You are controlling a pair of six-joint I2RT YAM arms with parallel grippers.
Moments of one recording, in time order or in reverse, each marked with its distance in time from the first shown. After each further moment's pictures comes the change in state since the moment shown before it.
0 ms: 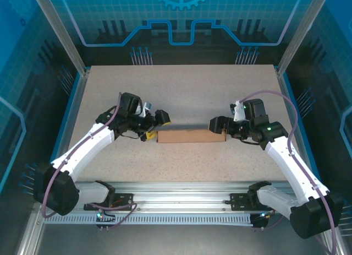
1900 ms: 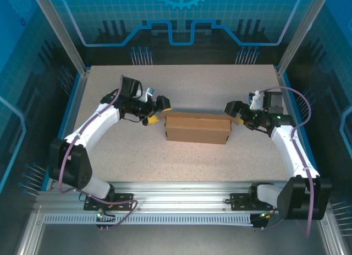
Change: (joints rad) left arm 0.104 0.220 0.222 -0.028 0.124 0.225; right arm -0.332 0.140 0.020 0.148 -0.180 -0.027
